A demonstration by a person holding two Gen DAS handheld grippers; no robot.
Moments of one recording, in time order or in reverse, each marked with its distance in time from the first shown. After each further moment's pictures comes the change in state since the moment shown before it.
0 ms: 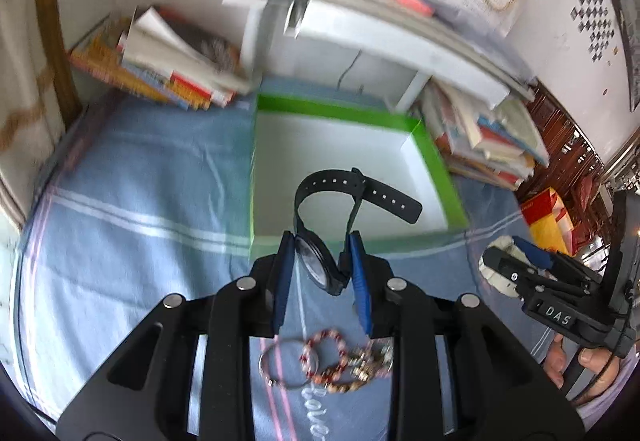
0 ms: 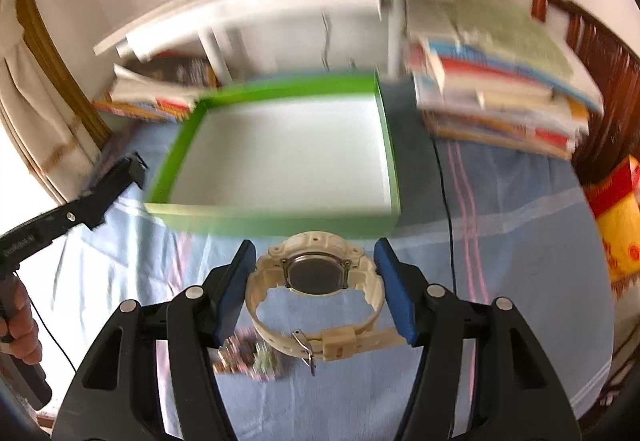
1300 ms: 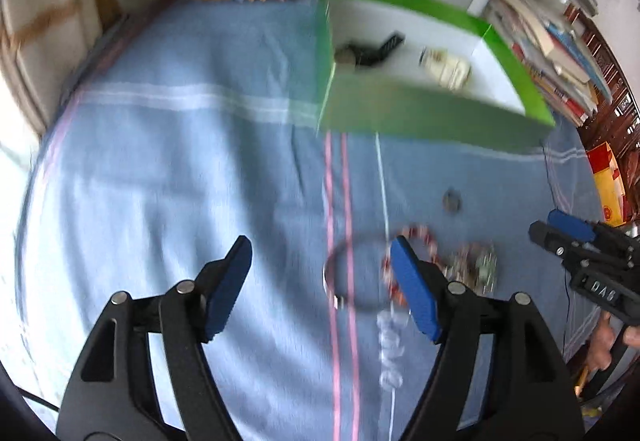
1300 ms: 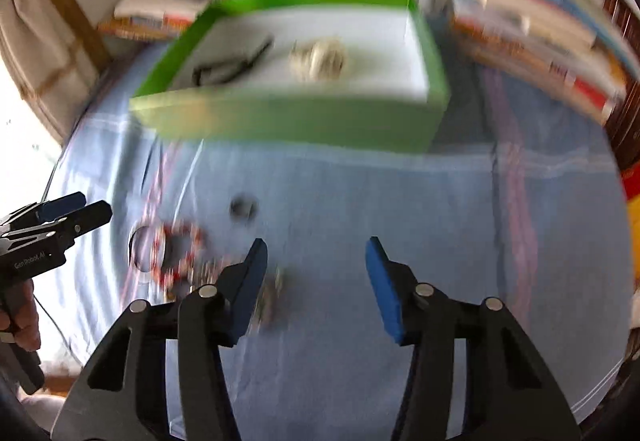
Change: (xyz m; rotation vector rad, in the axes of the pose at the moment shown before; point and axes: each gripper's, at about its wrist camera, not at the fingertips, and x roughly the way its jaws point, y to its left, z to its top) left arm 0.044 0.041 -0.109 -0.046 0.231 0.190; right arm 0.060 0.014 -0.090 -0.078 0.258 0.029
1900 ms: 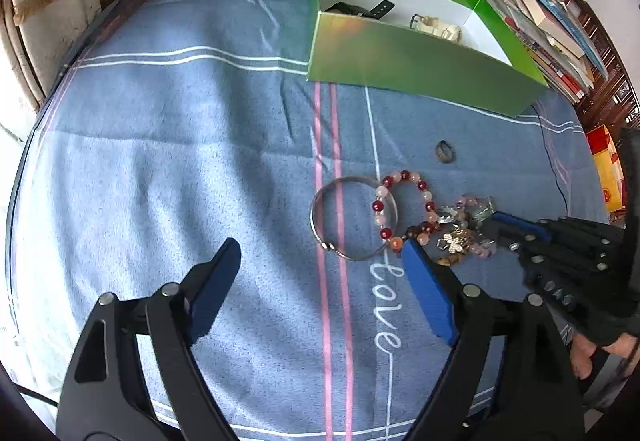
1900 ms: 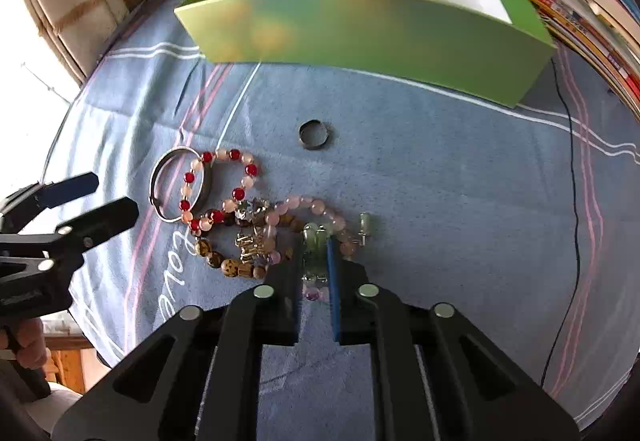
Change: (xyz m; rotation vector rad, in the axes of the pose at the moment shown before) left arm 0.000 -0.006 -0.030 0.021 0.032 0.002; right arm 0.026 0.038 -0.014 -0.069 0.080 0.056
